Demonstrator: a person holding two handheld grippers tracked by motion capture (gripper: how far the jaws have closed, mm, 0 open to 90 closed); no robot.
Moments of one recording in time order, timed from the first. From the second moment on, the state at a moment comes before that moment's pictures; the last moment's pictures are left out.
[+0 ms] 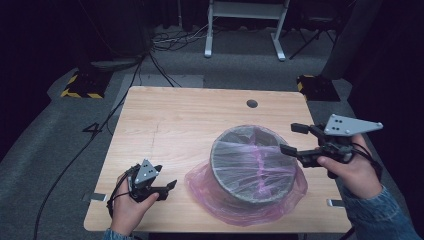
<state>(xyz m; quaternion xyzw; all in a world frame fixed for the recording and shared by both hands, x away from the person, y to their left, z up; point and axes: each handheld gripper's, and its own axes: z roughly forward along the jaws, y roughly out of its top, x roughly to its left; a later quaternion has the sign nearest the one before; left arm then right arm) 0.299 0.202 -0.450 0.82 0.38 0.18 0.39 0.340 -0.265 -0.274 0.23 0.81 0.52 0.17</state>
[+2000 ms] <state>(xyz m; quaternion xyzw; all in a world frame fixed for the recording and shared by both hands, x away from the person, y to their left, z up) 0.314 0.205 -0.485 0.83 0.39 0.16 0.36 0.395 -0.128 -0.398 0.25 0.94 0.21 0.03</state>
